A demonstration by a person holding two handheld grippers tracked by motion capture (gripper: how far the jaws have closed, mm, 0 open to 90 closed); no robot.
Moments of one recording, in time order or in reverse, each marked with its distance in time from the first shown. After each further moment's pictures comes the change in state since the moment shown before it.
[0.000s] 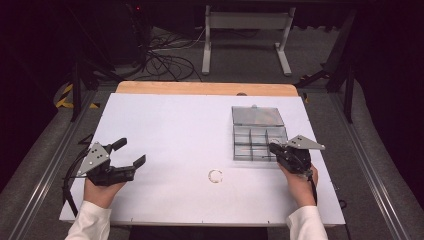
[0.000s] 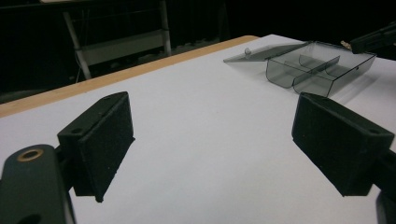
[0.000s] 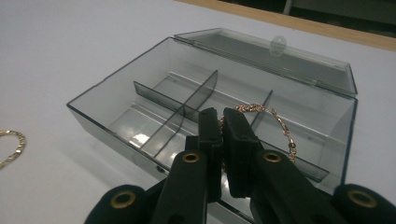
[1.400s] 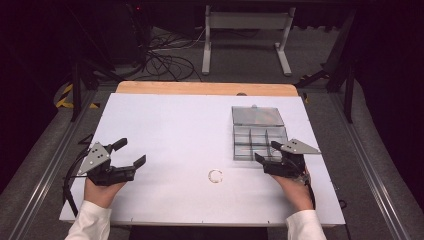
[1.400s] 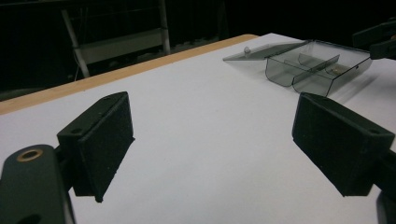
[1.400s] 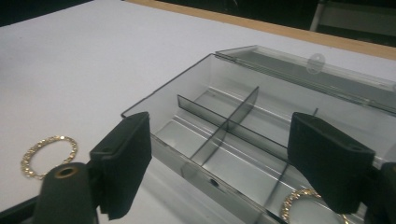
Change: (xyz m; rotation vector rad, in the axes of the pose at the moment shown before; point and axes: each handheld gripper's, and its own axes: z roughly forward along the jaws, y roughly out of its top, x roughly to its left) left arm 0.000 -0.001 0.001 0.004 -0.005 -0.008; right arm 0.023 0.000 0.001 -0.078 0.122 -0.027
